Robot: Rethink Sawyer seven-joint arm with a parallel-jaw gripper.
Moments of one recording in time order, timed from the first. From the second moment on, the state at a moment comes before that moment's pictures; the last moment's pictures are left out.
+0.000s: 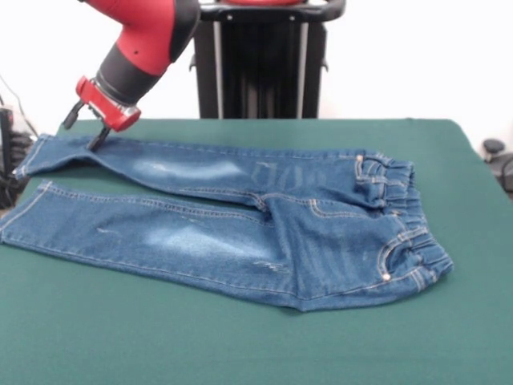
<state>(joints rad) -0.04 0.06 -0.80 1.64 -0.45 -0.21 2.61</state>
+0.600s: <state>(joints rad) -0.04 0.09 -0.86 1.64 -0.43 -0.25 2.61</state>
